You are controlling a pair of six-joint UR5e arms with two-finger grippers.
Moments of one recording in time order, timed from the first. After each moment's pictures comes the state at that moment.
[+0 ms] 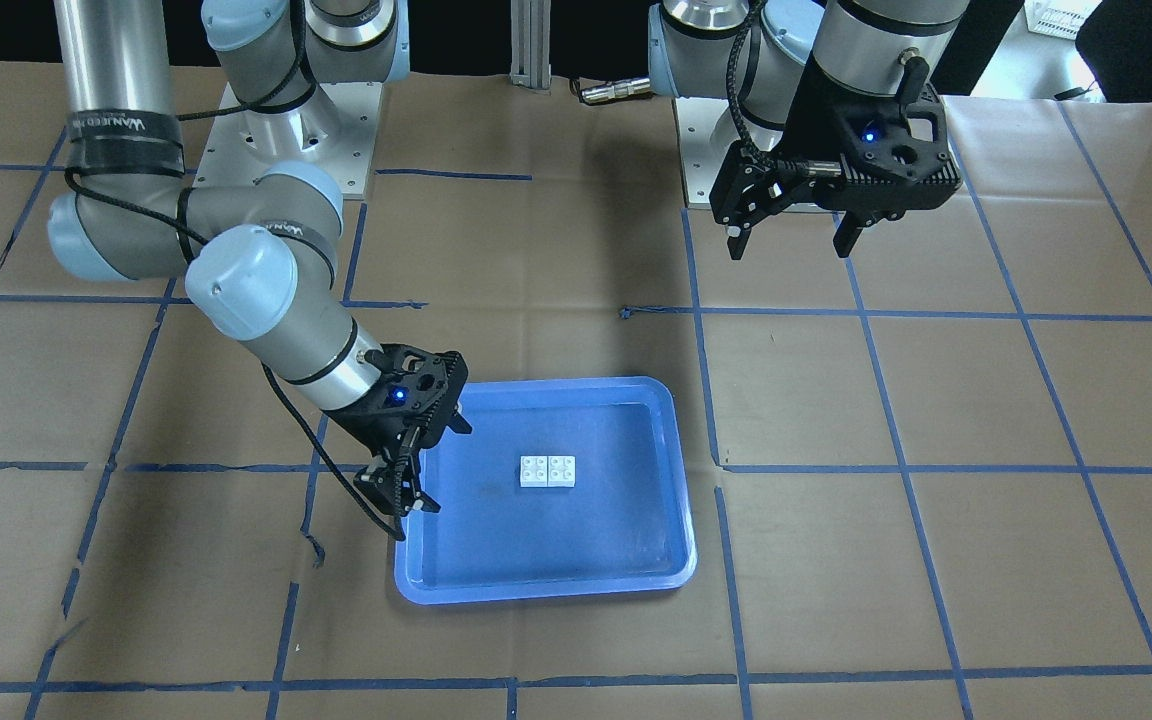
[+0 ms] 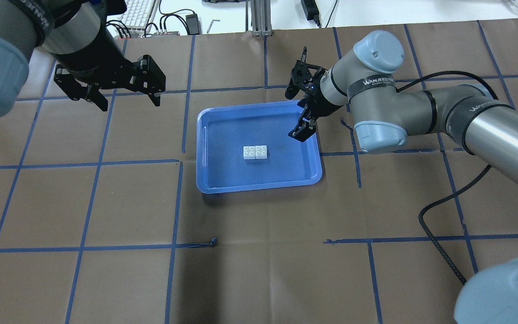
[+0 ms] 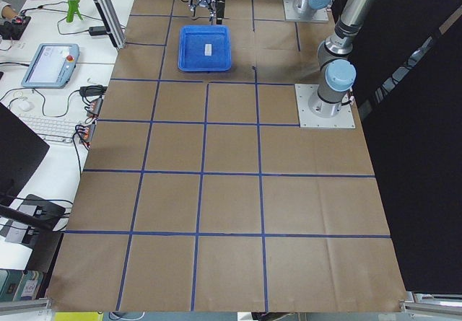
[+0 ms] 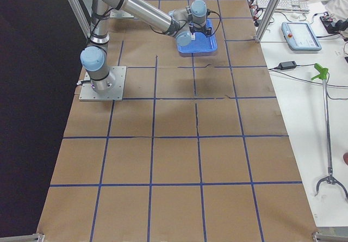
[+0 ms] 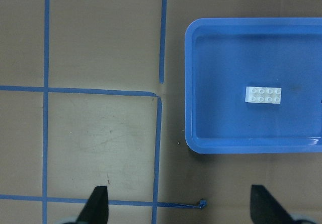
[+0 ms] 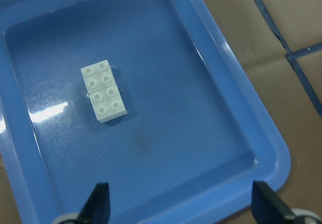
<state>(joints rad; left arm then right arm) -1.61 -1.55 -1.56 -1.53 1.58 -0.10 1.66 -1.24 1.82 -2.37 -1.24 -1.04</state>
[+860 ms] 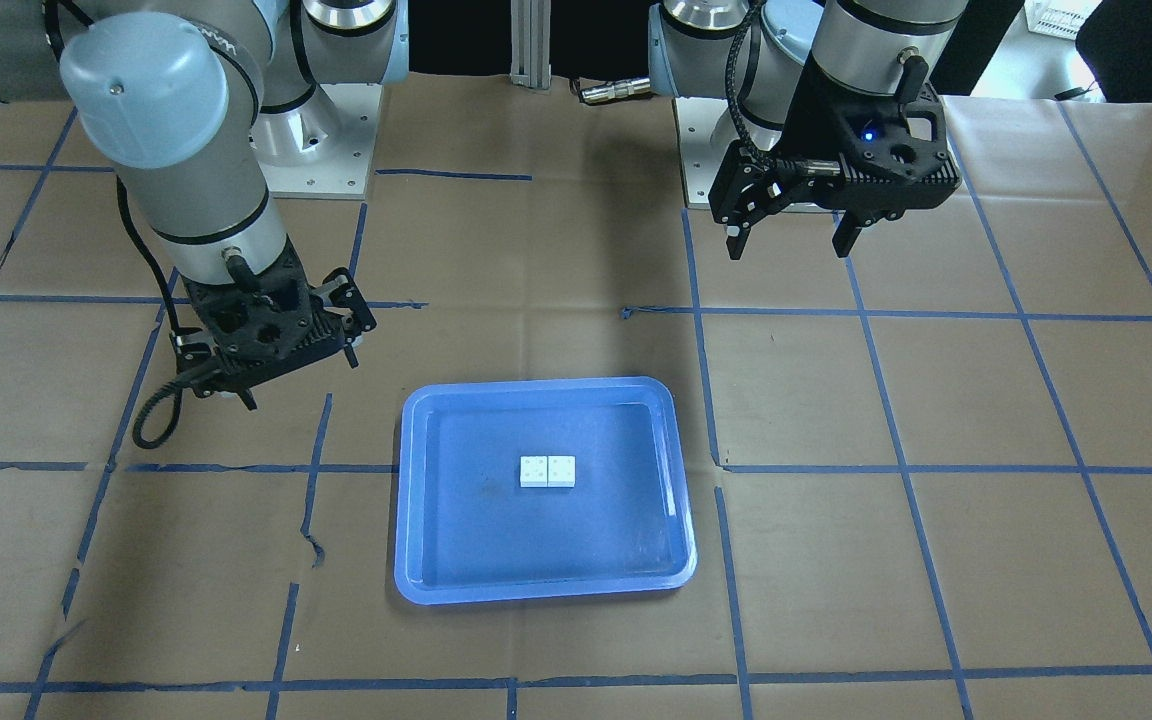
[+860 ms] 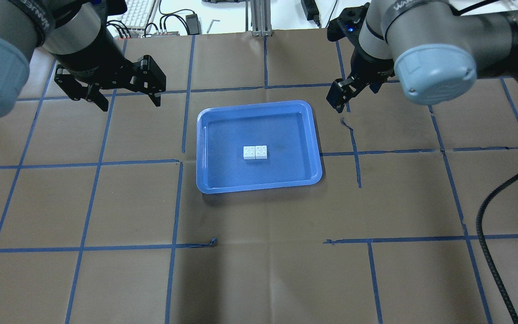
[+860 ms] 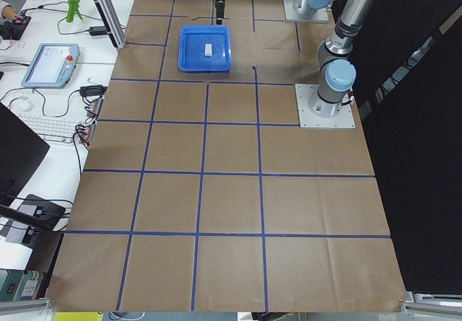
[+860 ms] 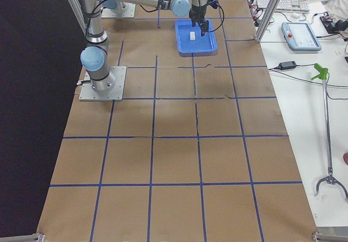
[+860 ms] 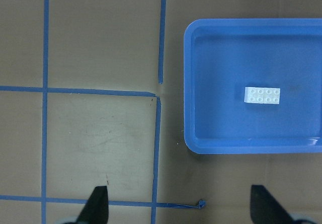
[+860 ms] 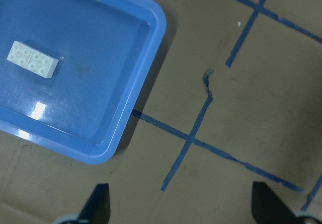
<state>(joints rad) -1.61 -1.55 -1.56 -1.53 1.58 -0.10 1.63 -1.41 1.57 -1.76 -1.58 -0.34</state>
